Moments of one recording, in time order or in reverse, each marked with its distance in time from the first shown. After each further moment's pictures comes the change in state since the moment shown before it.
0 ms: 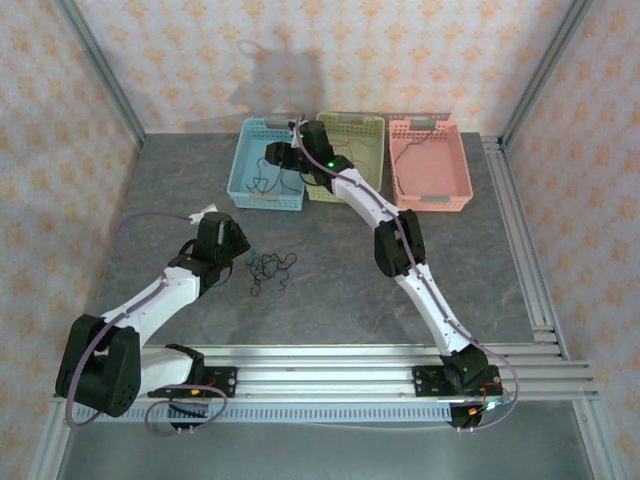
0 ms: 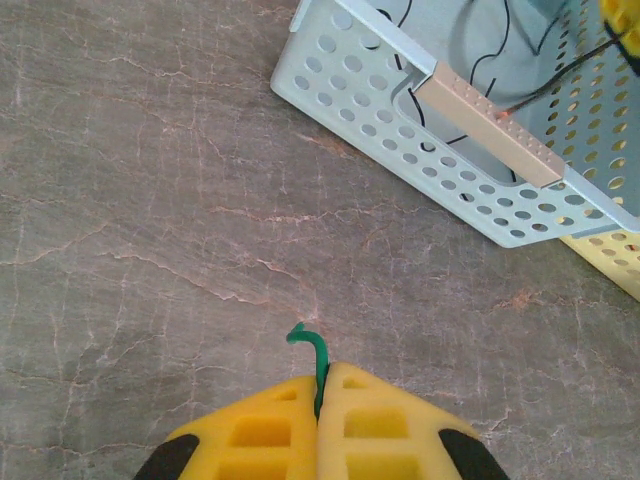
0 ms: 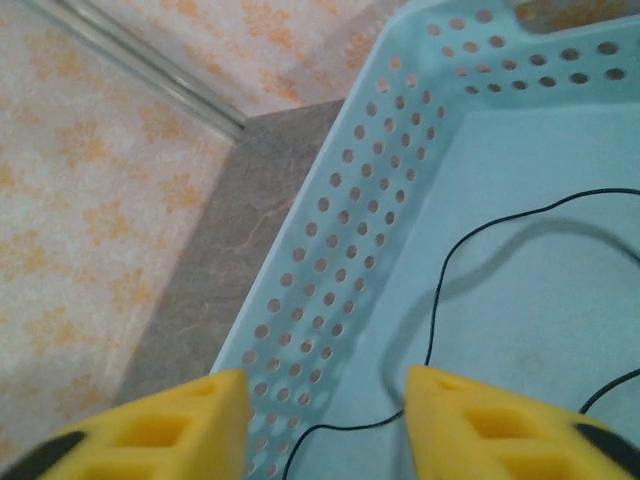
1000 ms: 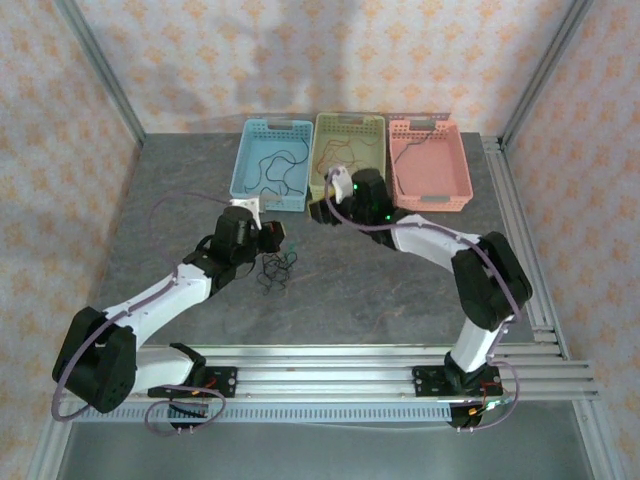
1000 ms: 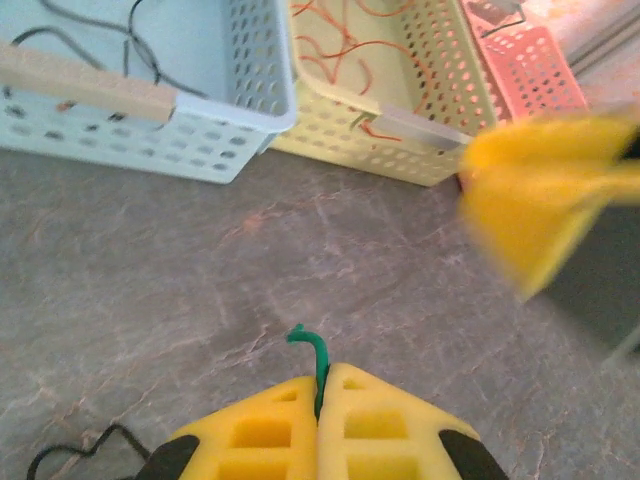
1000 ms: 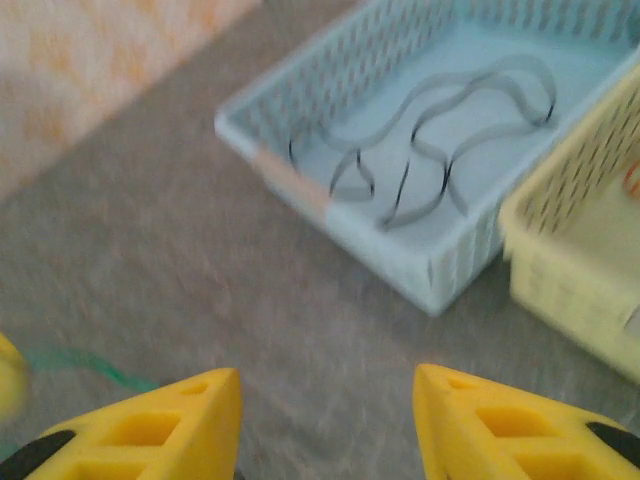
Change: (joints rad) left arm -0.182 0.023 0.082 0.131 0.235 0.167; right arm 0.000 -1.006 -1.559 0.452 0.009 -0.532
